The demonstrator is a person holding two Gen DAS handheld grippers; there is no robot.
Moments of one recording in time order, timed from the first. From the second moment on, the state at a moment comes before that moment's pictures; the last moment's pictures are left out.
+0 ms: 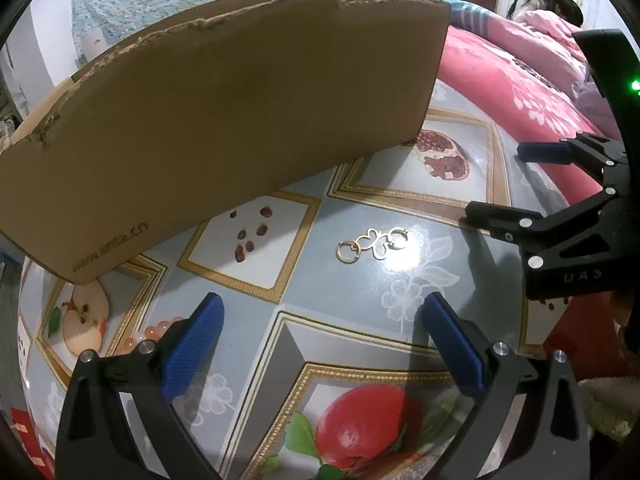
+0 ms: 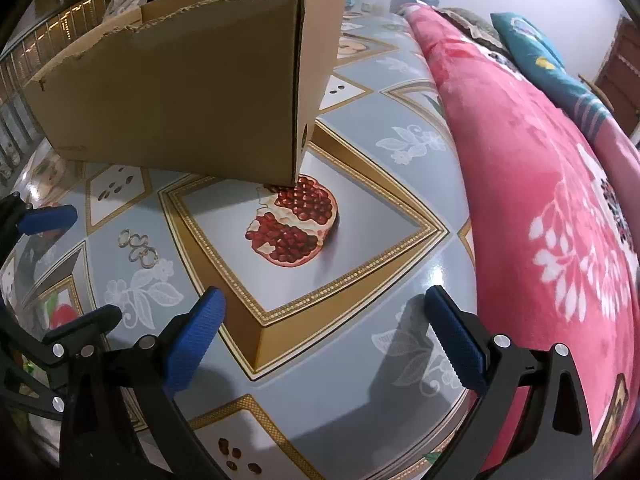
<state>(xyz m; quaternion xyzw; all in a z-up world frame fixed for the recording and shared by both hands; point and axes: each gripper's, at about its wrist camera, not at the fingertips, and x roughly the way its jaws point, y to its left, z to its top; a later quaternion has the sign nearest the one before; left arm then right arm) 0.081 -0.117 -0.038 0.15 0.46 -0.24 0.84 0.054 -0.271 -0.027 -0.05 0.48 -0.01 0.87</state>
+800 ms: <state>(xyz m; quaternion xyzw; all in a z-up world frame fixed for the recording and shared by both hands) 0.074 -0.093 -0.021 0.15 0.39 -0.25 0.87 0.033 -0.267 -0.004 0.00 0.41 0.08 0.91</state>
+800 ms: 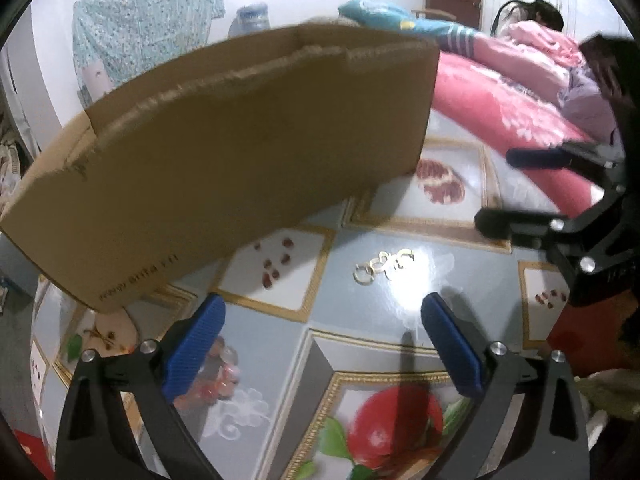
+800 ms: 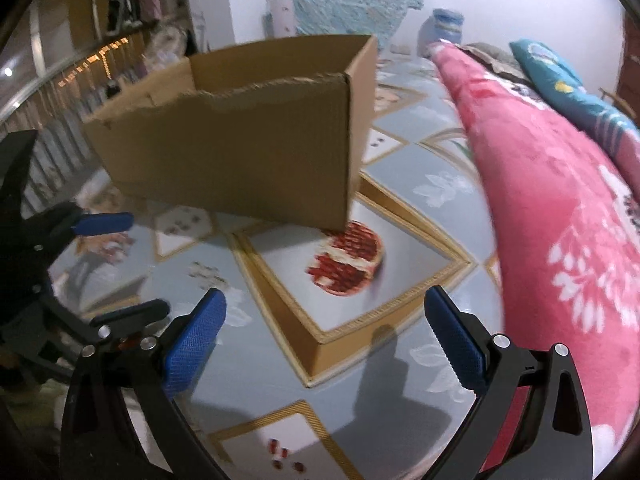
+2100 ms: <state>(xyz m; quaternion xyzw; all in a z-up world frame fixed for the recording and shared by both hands) 0.091 -0.121 -0.029 0.20 0.40 -0.34 0.83 0.040 -0.258 -0.014 0.05 0.41 0.17 0.90</state>
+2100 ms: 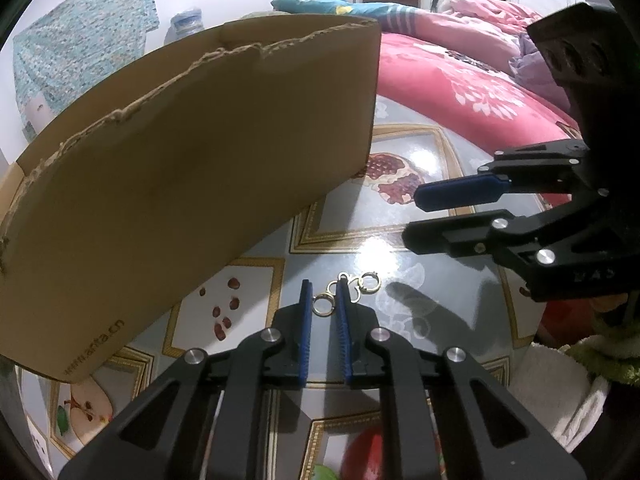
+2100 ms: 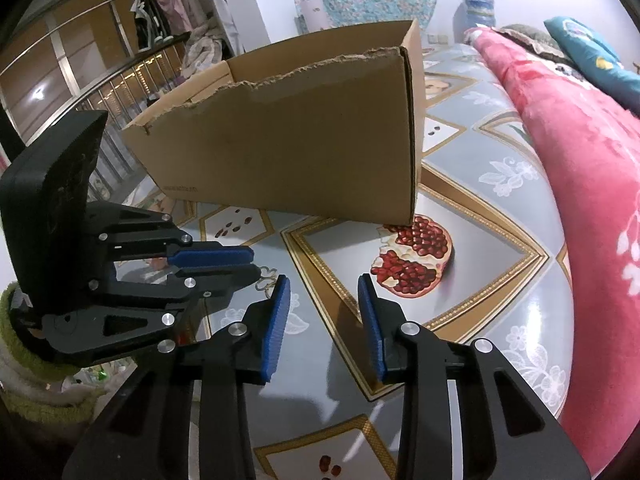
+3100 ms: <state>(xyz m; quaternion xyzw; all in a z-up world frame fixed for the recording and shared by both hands) 0.091 -0.083 -0.020 0.13 0.40 -0.31 0.85 0.041 -0.199 -0.028 -0.07 0.40 0.19 0.89</state>
